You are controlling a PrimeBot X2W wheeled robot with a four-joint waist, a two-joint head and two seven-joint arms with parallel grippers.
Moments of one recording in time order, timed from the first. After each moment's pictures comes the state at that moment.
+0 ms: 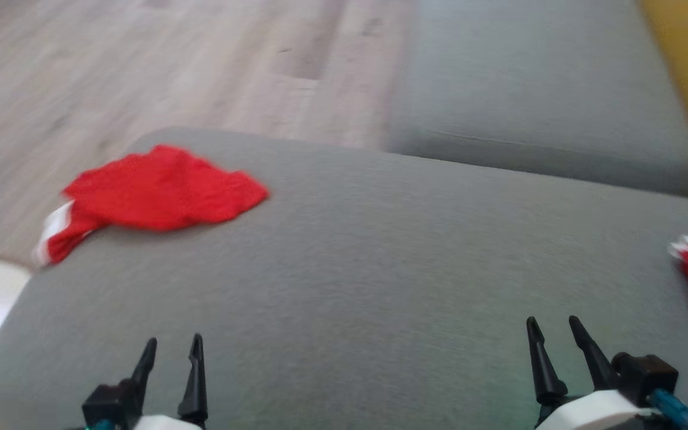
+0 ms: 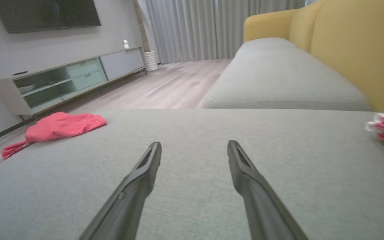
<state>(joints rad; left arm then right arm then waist) 0.03 0.41 -0.60 0.17 -0.72 0.29 -0.22 0.14 -0.04 0.06 0.24 0.22 0.12 -0.13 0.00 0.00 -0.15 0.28</state>
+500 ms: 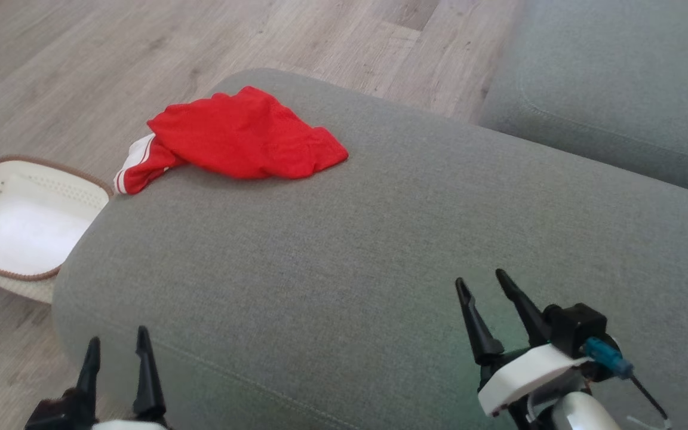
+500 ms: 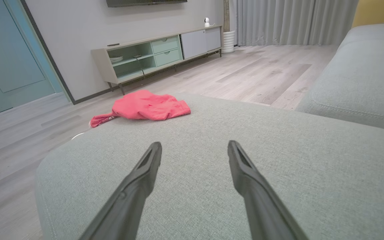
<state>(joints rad) 0.11 0.43 -0.45 0.05 -0.71 0.37 -0.25 -0.03 -0.04 0.25 0.31 0.23 0.12 -0.13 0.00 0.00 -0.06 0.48</state>
